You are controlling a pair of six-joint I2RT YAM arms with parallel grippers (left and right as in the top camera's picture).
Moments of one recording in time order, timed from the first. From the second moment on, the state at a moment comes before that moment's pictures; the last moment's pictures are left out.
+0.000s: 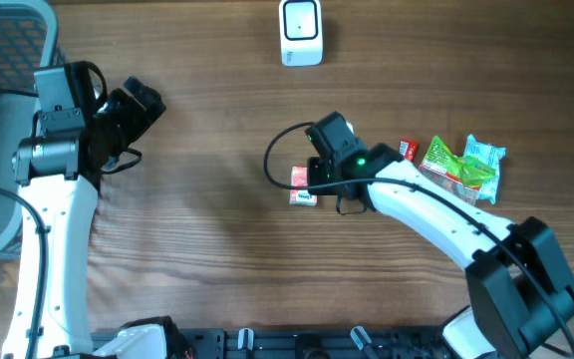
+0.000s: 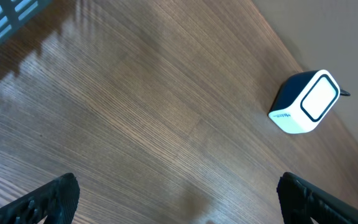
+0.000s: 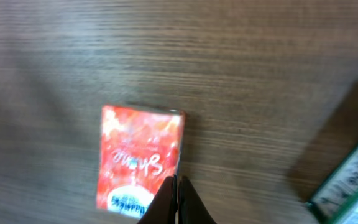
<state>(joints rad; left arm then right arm) 0.13 1.36 1.24 -0.79 0.14 -0.66 0.62 1.69 1.05 -0.54 0.02 0.60</state>
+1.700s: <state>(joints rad) 0.13 1.36 1.24 -0.79 0.14 -0.66 0.55 1.77 1.00 -0.31 -0.39 0.33</state>
